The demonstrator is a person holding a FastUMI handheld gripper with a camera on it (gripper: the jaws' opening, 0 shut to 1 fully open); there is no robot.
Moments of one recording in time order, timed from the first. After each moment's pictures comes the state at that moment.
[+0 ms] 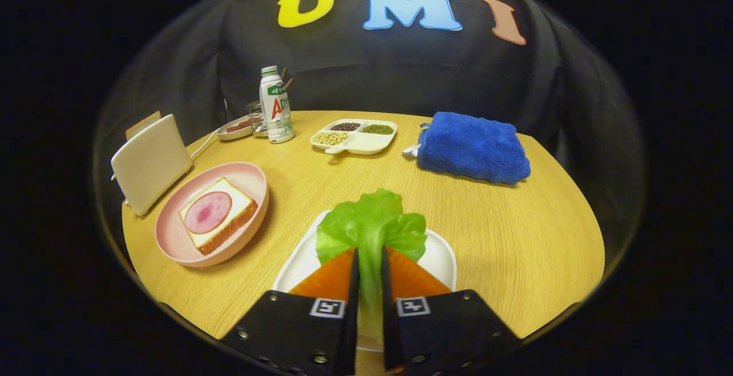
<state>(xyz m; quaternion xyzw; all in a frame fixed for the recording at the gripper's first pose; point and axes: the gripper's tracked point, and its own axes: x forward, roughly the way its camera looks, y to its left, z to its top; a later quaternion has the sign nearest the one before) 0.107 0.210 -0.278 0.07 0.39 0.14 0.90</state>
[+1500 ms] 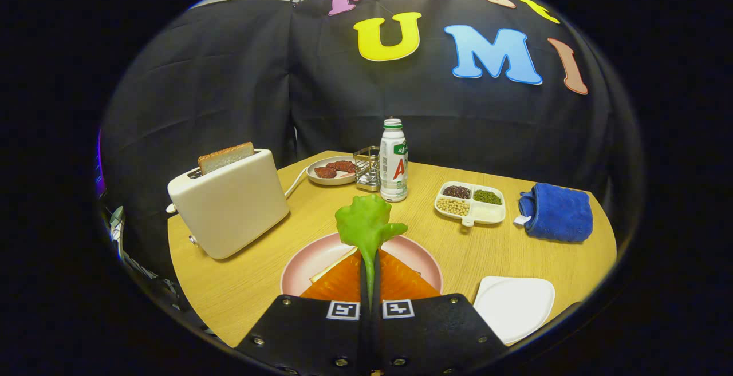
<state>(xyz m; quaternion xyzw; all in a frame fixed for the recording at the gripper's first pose) 0.101 0.394 -0.154 0.07 0.27 0.28 0.92</state>
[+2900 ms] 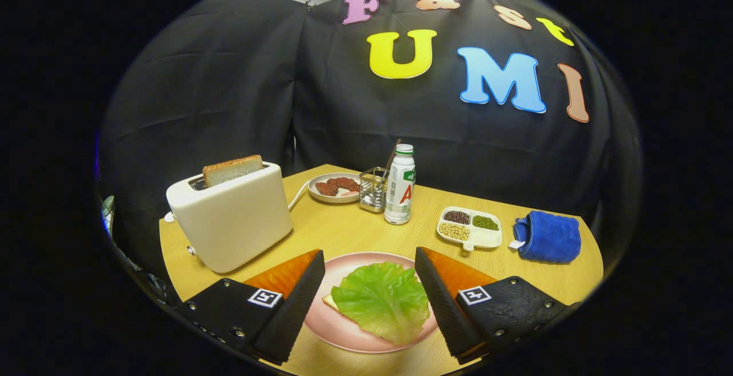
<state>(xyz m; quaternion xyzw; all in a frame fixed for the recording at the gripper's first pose) 0.105 0.416 -0.108 0.04 0.21 0.26 0.94</state>
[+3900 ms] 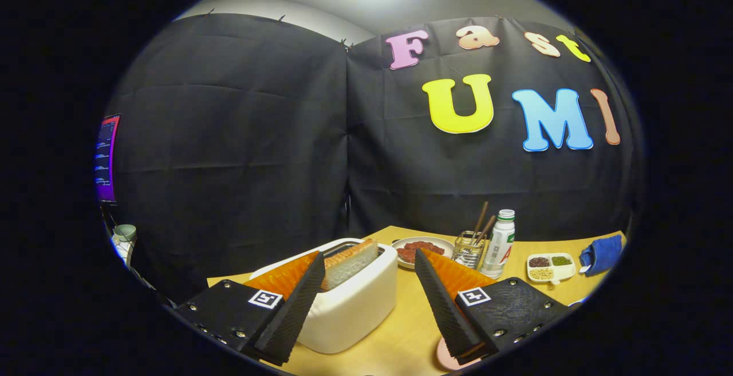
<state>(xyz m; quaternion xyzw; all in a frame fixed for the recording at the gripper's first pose) 0.087 0.605 -0.009 0.12 0.09 0.32 0.93</state>
